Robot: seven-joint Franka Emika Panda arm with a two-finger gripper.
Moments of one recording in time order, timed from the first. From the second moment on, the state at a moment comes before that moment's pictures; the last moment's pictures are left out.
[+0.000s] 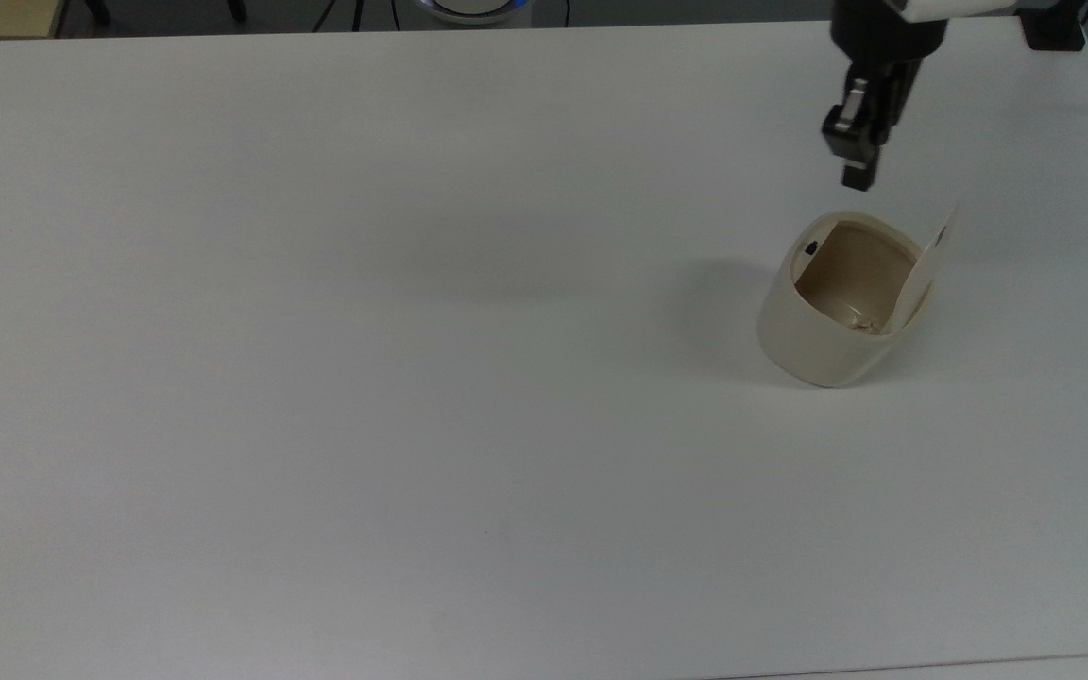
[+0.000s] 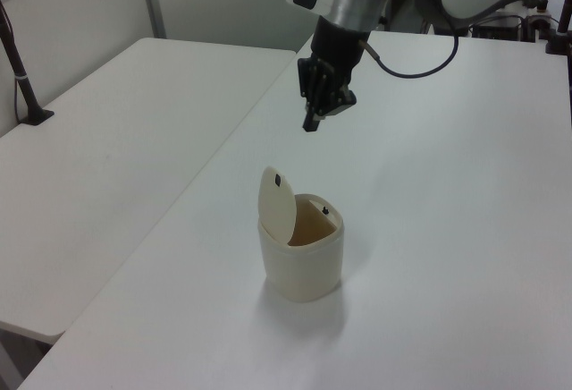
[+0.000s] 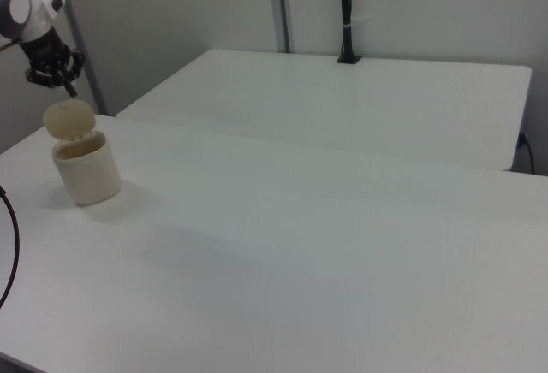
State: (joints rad) arm 0.59 0.34 -0.07 -1.34 -0.02 2.04 -0.43
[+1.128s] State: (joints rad) arm 0.69 0.49 -0.08 -1.27 -0.02 2.29 -0.21
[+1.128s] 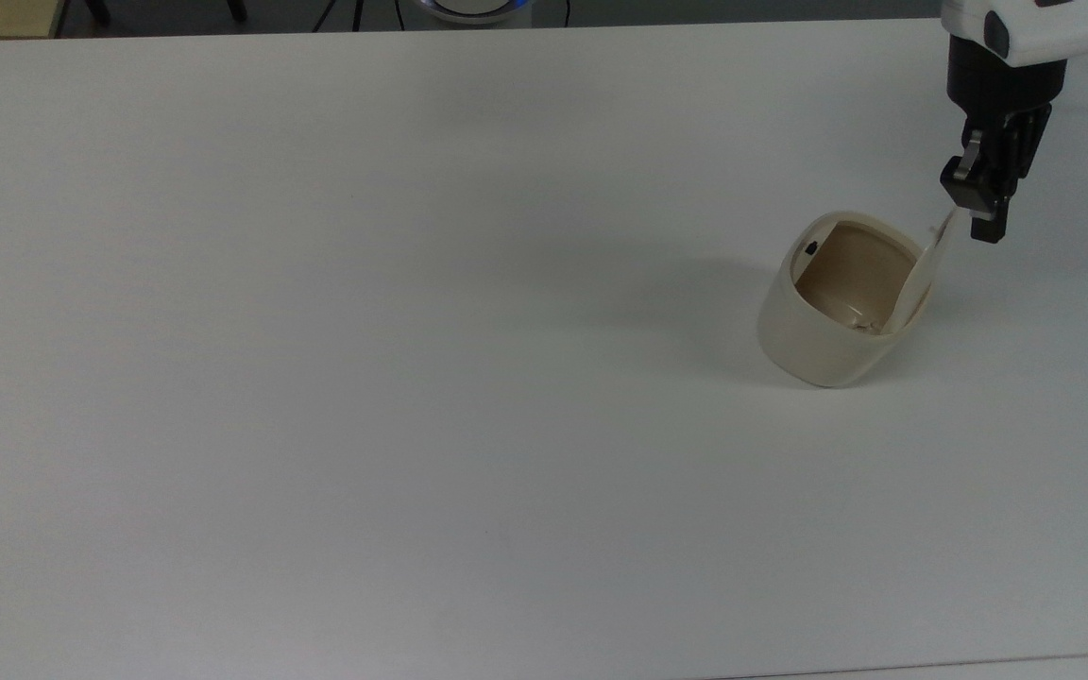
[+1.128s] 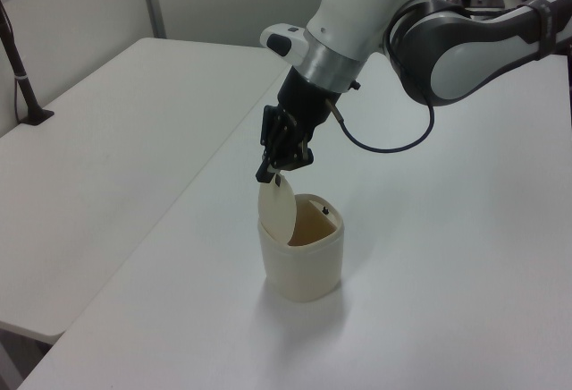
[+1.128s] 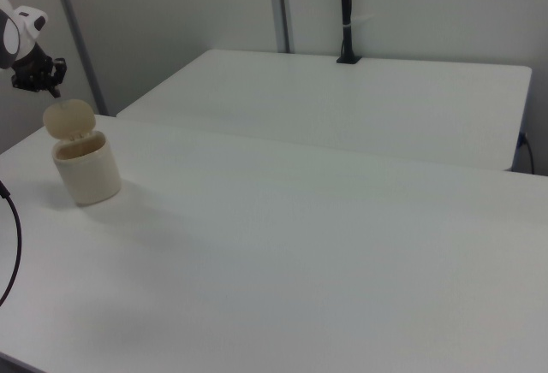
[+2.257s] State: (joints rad) arm 0.64 0.47 -0.10 -1.44 0.05 2.09 -0.35
